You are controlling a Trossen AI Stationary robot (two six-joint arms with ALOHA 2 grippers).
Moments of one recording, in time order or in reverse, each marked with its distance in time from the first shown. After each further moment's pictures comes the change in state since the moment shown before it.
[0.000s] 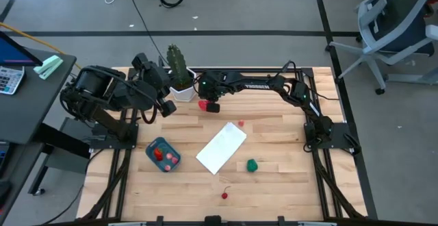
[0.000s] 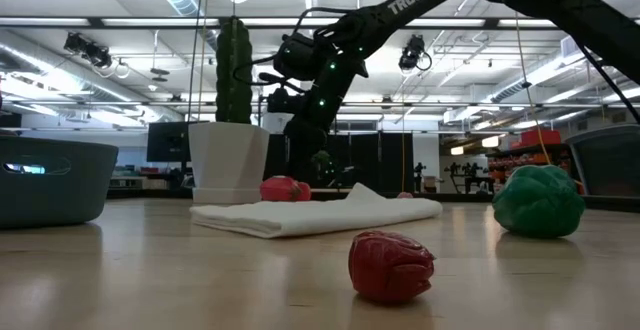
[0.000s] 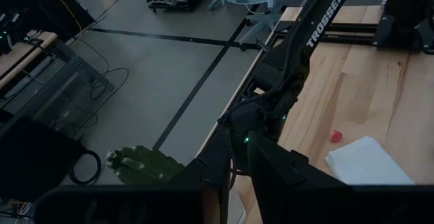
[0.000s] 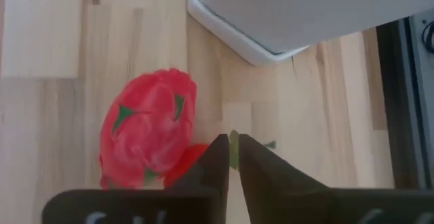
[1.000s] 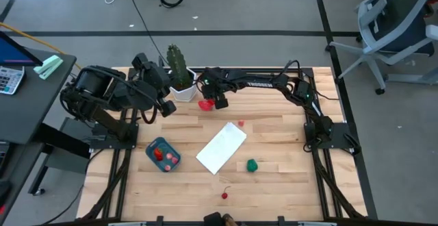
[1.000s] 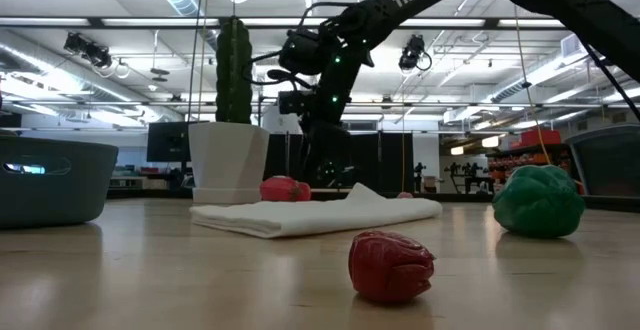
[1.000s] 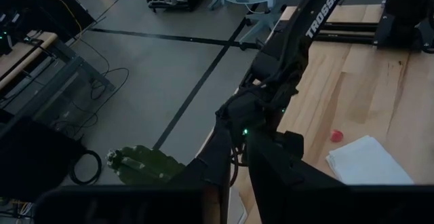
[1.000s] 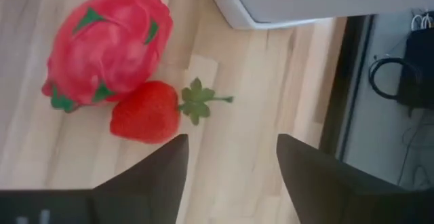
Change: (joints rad) left arm 0.000 0.000 0.000 -0.002 0.000 0.002; right arm -0.011 -0.034 0.000 -0.079 0.122 -0.330
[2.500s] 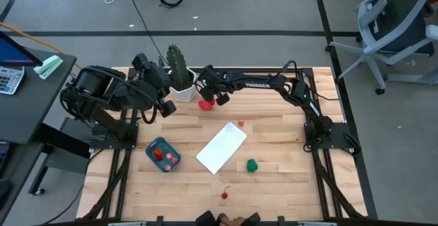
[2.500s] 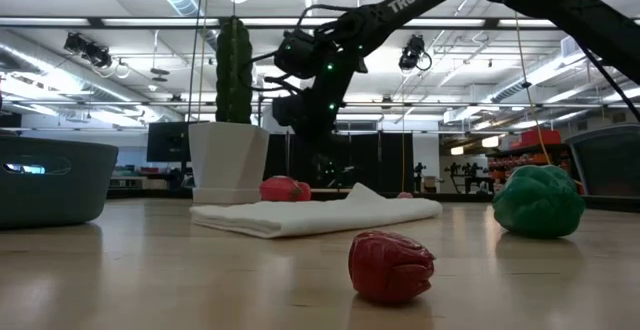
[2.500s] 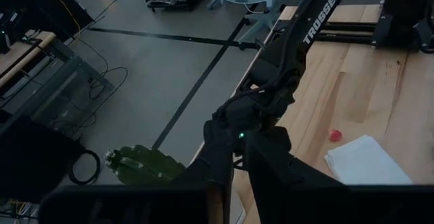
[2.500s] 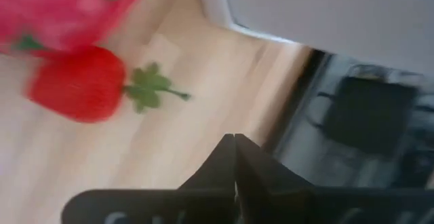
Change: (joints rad) left arm 0.000 0.000 0.000 0.000 0.005 -0.002; right arm 0.003 0.031 0.019 0.092 0.122 -0.359
